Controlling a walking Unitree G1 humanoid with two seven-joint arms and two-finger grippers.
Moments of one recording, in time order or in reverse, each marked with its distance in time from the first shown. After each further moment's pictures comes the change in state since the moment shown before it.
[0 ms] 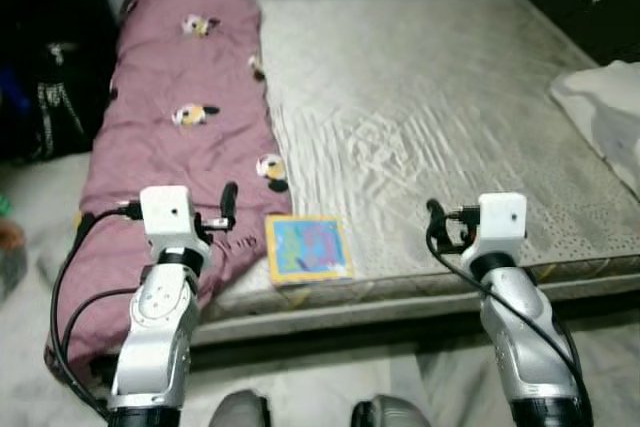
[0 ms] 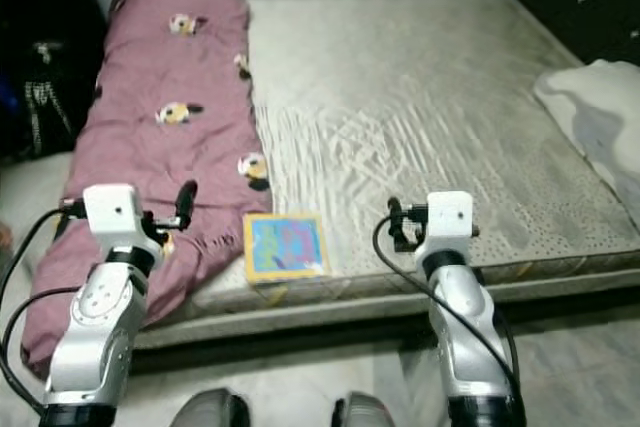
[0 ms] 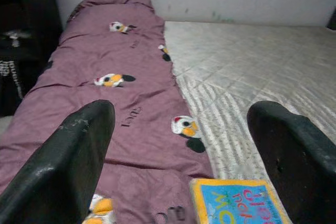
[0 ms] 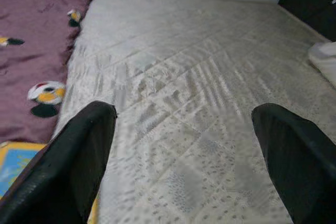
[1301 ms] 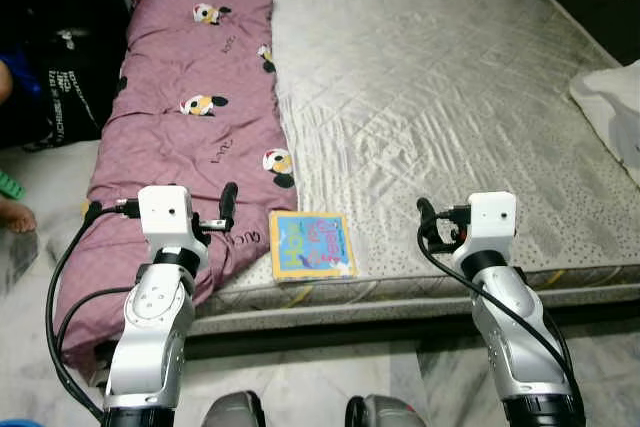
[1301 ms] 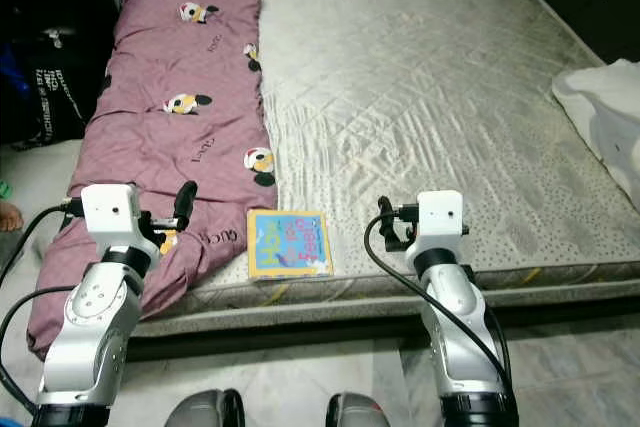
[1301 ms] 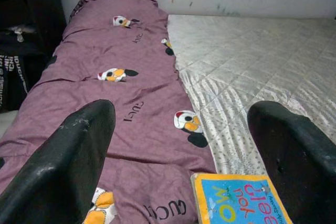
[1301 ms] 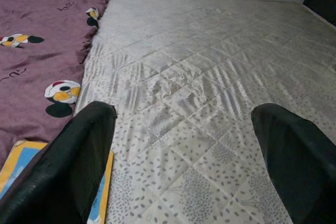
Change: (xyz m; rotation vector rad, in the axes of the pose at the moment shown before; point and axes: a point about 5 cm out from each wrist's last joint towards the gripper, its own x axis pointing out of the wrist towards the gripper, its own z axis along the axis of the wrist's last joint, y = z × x) left arm -0.002 0.000 -0.002 0.000 0.004 -0.042; right arm 0.002 0.005 0.002 -0.005 -0.008 0.023
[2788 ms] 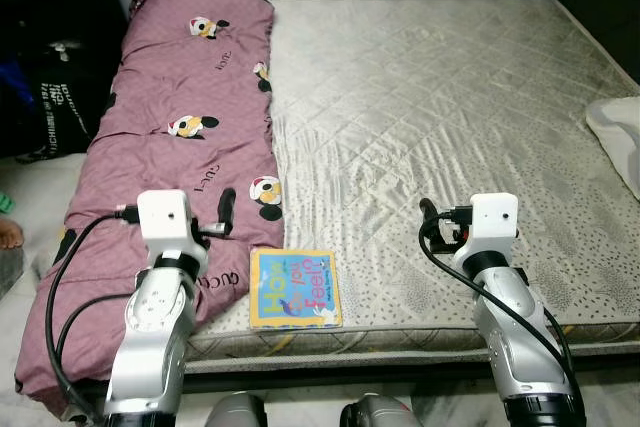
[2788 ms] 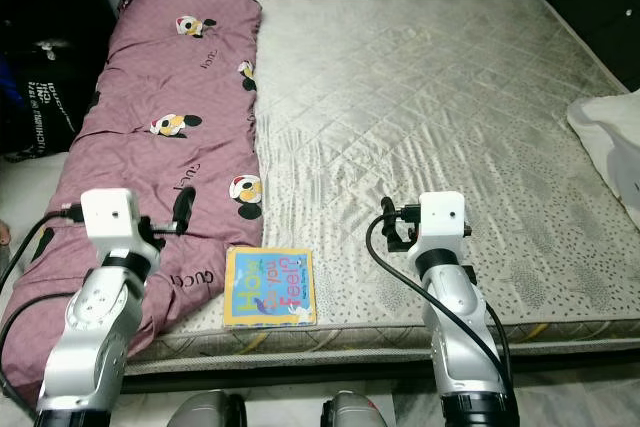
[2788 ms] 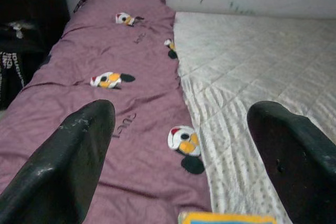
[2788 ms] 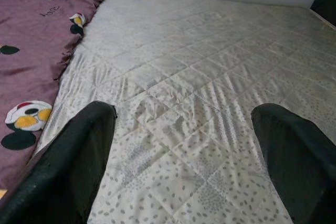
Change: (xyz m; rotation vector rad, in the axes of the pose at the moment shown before) left arm -0.005 0.002 -0.007 0.001 0.035 0.032; right arm -0.001 -0.002 -0.004 -0.002 0.012 -0.021
